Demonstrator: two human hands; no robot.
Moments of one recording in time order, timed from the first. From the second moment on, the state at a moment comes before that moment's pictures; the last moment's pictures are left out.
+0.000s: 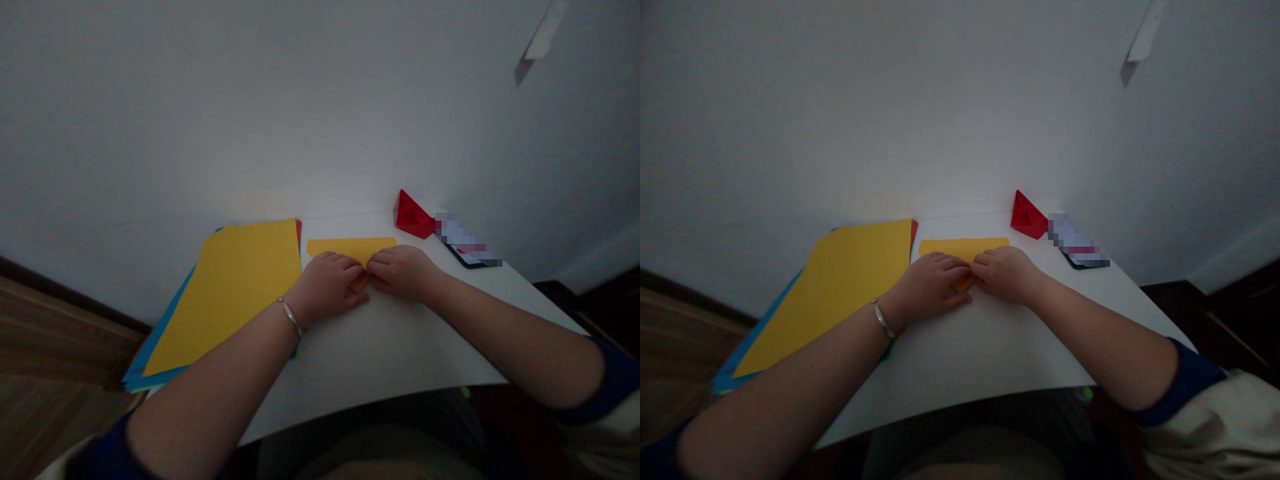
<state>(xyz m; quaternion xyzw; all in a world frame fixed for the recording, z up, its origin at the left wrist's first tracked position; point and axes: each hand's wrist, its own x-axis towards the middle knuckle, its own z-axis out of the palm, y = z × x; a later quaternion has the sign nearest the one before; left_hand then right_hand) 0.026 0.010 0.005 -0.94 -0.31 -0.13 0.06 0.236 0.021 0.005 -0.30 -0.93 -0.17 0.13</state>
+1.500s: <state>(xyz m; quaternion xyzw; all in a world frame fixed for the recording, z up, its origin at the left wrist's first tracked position) 0.002 0.022 0.008 -0.79 -0.48 -0.37 -0.02 0.269 0.042 0.007 -0.49 -0.81 -0.07 0.31</state>
